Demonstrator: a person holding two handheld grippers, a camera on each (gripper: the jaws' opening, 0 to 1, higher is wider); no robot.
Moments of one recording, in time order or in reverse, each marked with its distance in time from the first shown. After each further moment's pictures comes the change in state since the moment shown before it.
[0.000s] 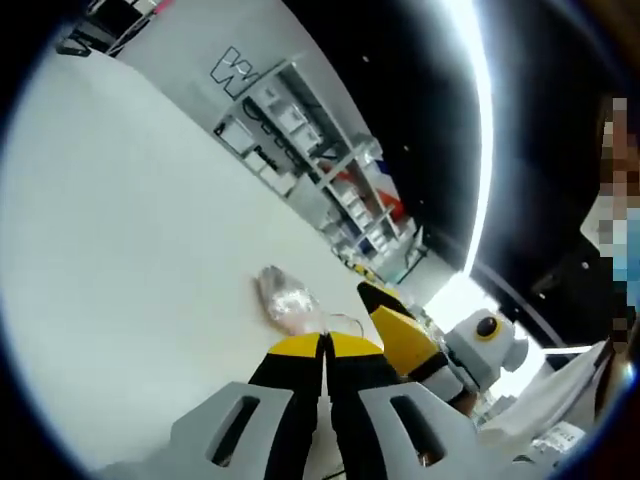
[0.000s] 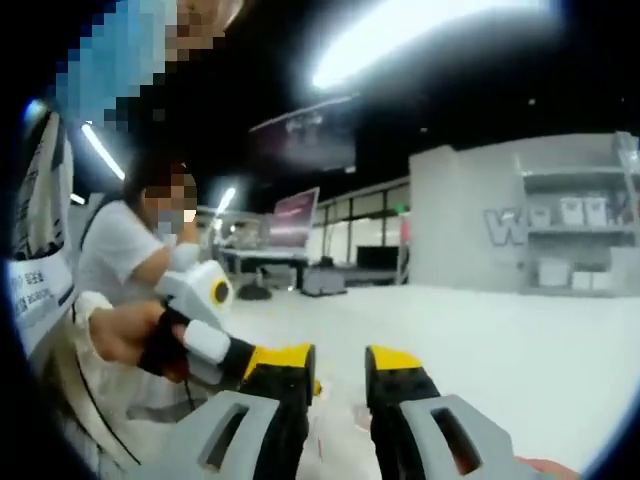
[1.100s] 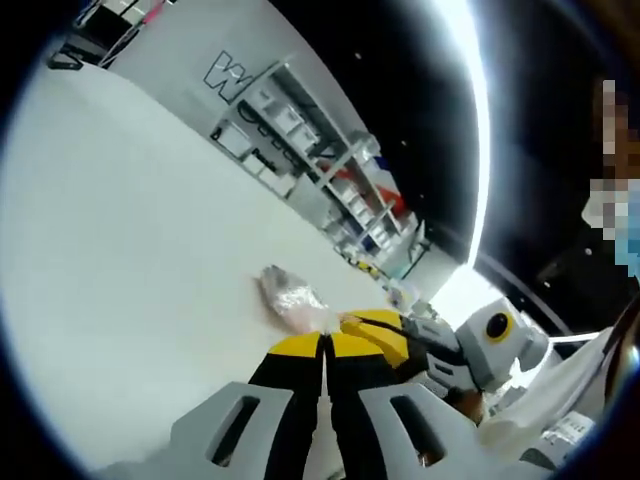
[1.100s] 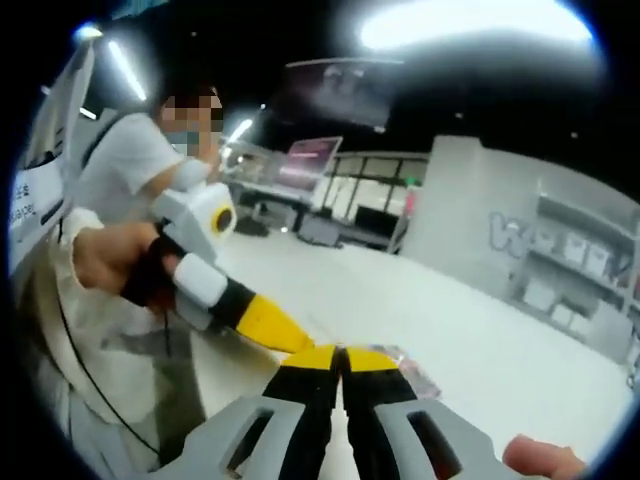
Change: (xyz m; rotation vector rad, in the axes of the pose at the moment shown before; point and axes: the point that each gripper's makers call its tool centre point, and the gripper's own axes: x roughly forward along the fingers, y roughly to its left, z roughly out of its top) left arm 0.000 0.001 -0.002 0.047 0.002 0.009; right arm -0.005 -0.006 -0.026 -0.146 0.194 -0.041
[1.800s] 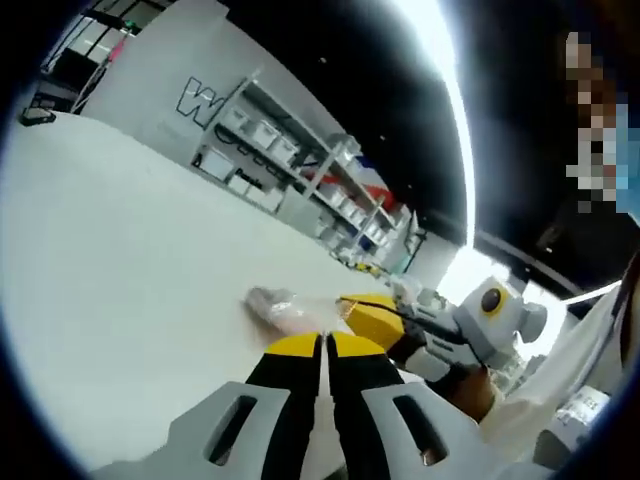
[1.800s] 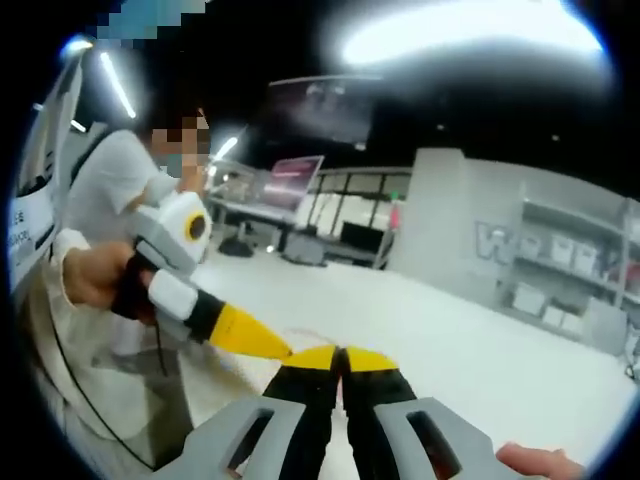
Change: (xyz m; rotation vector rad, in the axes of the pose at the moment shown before) left arm -0.007 -0.013 0.010 0.176 -0.040 -0.018; right arm -0.002 -0.012 0.013 0.014 -0.070 -0.060
